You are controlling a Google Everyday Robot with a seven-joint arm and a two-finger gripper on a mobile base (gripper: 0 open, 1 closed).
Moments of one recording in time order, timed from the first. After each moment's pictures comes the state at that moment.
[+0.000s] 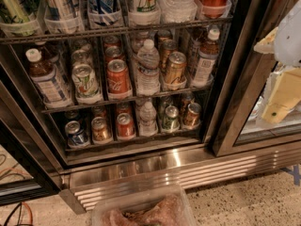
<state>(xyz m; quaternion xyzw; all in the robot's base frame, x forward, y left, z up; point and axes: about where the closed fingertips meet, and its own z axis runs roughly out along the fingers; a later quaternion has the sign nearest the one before) 0.438 -0.217 0.976 -0.60 0.78 -0.03 0.16</state>
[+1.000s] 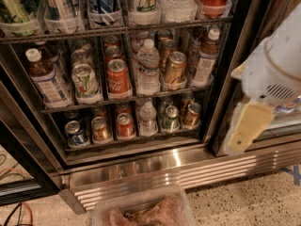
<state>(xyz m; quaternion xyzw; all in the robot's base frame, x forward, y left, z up) 0.419 -0.174 0.930 -0.59 0.79 -0.01 0.16</state>
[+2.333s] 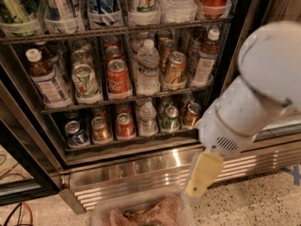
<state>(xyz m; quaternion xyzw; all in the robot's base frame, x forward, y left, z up) 0.373 -0.105 0.834 -0.58 0.80 0.11 0.12</state>
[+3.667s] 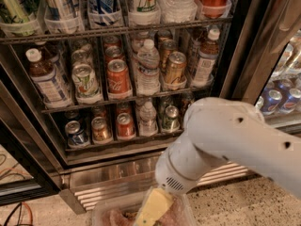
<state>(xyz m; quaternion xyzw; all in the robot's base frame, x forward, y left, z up) 0.339 -0.013 0.741 -0.54 0.81 0.19 0.12</state>
